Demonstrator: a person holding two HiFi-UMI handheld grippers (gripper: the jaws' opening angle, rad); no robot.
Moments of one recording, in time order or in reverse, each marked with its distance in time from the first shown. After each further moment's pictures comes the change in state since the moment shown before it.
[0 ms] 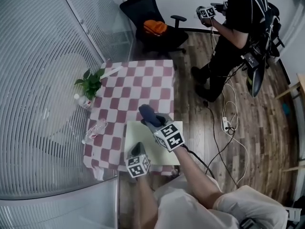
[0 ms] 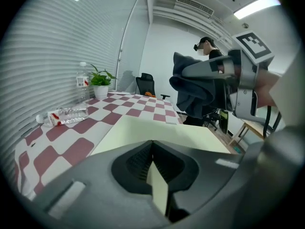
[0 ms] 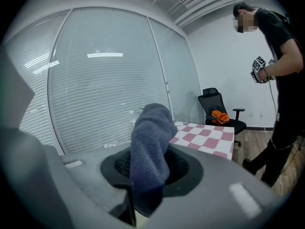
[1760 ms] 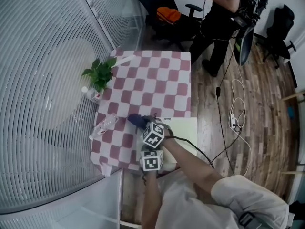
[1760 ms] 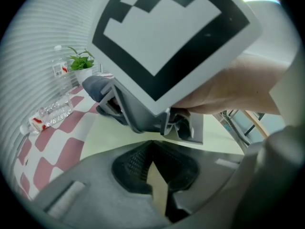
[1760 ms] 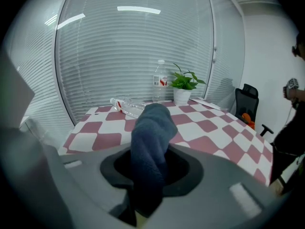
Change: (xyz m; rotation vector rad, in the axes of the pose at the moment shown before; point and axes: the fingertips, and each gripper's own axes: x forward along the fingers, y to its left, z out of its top) left arm 0.039 0.010 -0.018 0.115 0.273 -0.096; right arm 0.174 0.074 -0.104 -0.409 0.381 0.169
